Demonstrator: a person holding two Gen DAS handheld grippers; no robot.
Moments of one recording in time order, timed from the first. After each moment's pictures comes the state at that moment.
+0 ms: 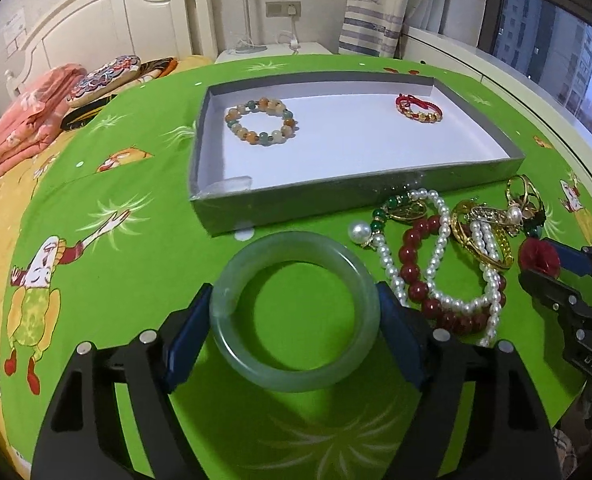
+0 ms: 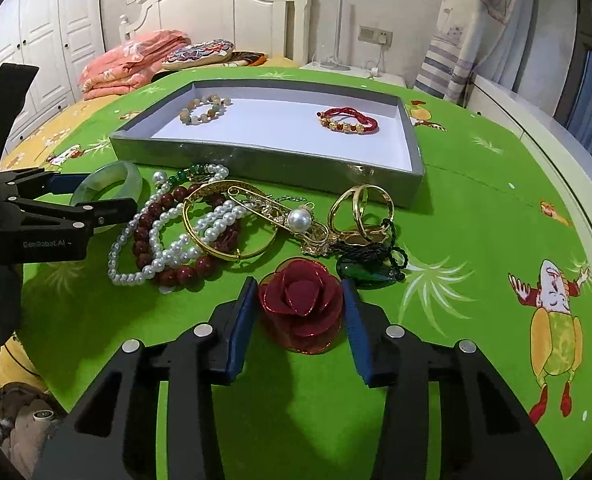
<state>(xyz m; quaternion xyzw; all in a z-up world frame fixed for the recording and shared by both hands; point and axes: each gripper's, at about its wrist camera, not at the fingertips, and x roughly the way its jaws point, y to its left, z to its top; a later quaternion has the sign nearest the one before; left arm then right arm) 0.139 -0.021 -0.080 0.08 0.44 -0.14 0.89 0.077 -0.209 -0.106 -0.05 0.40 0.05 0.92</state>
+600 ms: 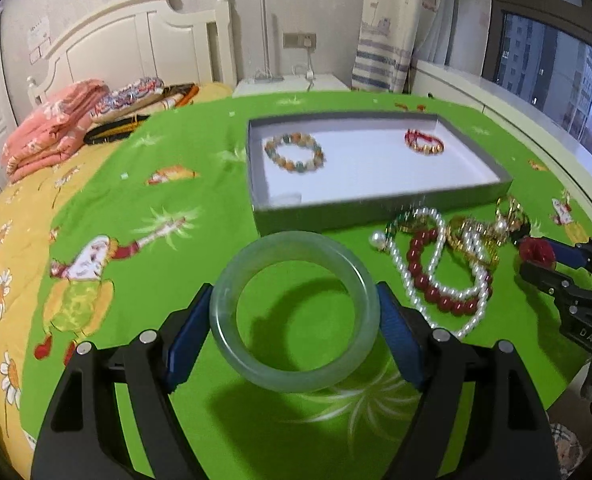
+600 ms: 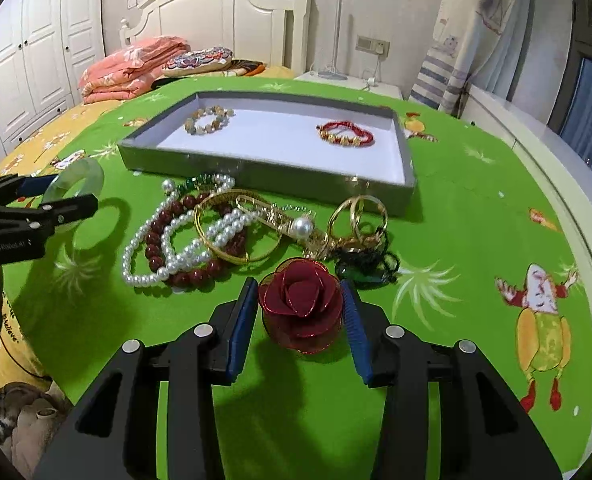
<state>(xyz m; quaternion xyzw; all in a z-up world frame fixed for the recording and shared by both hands) 0.105 0.009 -0.047 0.07 0.38 -0.12 0.91 0.068 -0.205 -0.091 -0.06 0.38 0.03 0.92</state>
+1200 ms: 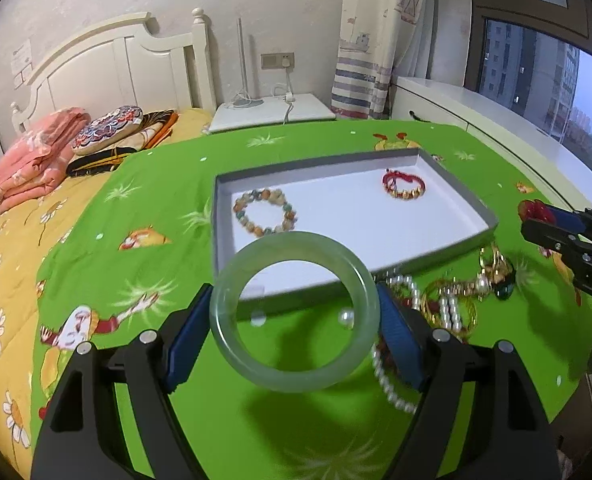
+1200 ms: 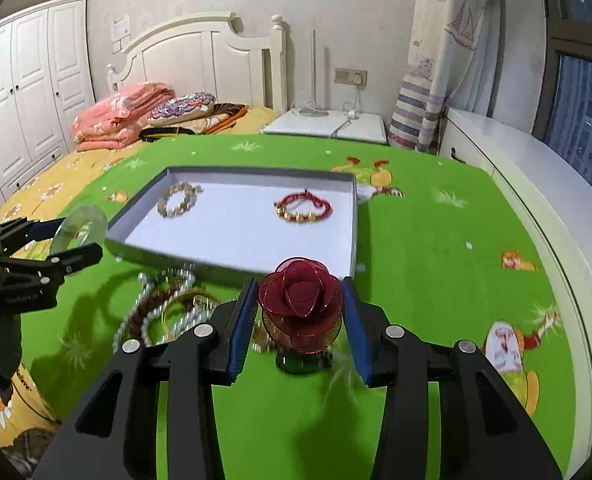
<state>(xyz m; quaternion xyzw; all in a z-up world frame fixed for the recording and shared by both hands) 0.146 -0.026 -0.017 0.08 0.36 -0.16 0.92 0.101 -0.246 -0.039 -0.01 0.32 0.03 0.95</state>
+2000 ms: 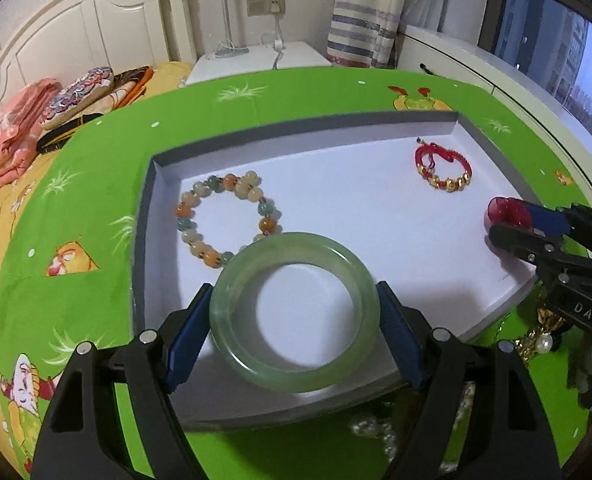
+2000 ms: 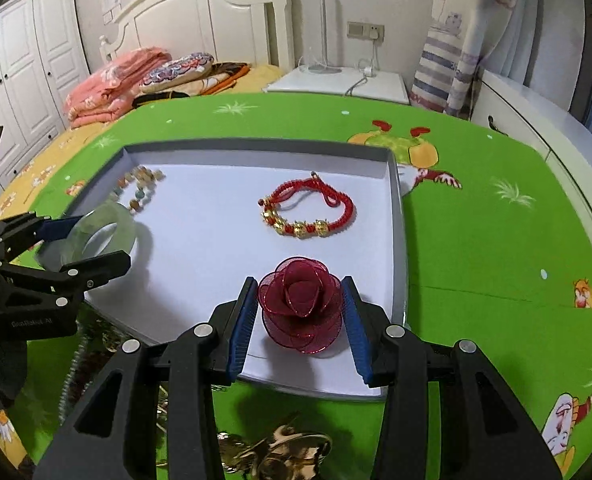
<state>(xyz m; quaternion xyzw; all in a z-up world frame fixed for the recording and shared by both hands) 0.250 -0.061 -0.073 0.09 0.45 -0.17 0.87 0.207 -0.244 -0.090 -0.01 0.40 0.05 0.91</state>
